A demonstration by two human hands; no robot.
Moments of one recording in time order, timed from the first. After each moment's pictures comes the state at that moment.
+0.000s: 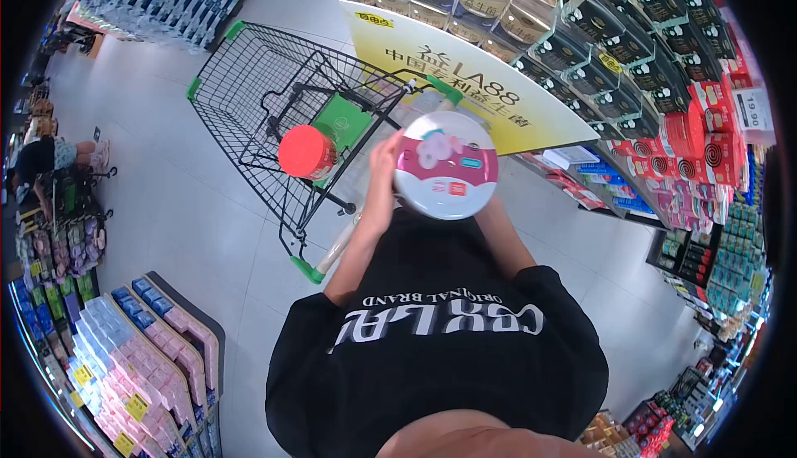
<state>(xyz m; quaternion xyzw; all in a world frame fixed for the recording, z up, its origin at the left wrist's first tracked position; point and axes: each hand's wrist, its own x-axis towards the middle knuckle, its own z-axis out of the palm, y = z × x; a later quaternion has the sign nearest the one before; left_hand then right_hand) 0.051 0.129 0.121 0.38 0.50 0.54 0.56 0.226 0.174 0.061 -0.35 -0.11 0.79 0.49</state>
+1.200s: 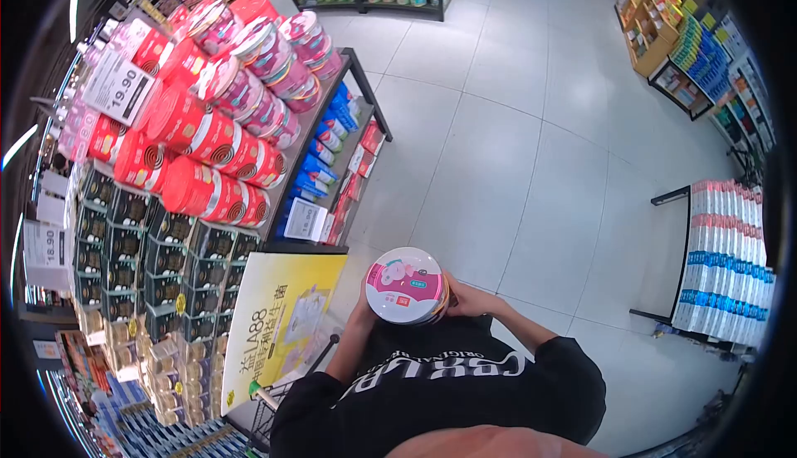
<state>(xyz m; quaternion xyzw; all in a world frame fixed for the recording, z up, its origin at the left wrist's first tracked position) 0.522 -0.034 0.016 0.34 0.23 -0.21 0.89 0.547 -0.304 0.081 -0.65 -0.26 0.39 0.60</state>
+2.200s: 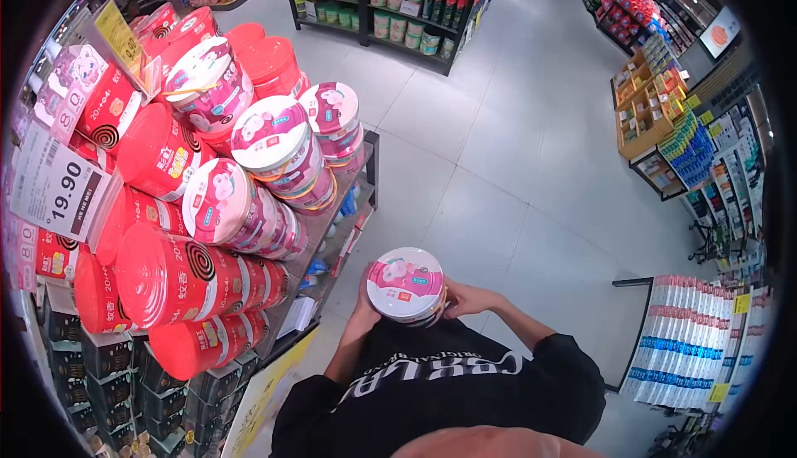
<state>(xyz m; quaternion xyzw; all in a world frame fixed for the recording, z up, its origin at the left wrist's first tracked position) 0.900 0.044 0.040 0.29 0.24 -0.12 0.92 0.940 -0.198 0.096 -0.64 -0.20 0.49 0.56</state>
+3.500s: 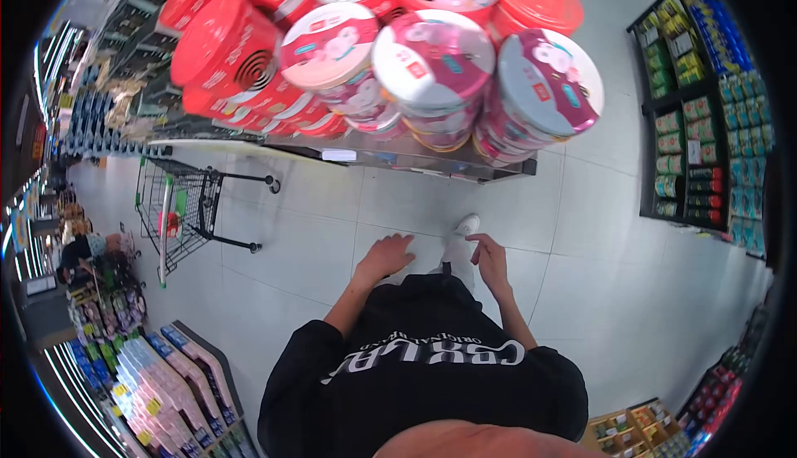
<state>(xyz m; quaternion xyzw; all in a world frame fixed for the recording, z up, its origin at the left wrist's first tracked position) 0.985 -0.042 0.036 0.78 0.45 -0.18 0.39 1.235 -0.131 0.031 -0.67 -0.39 0.51 0.36</state>
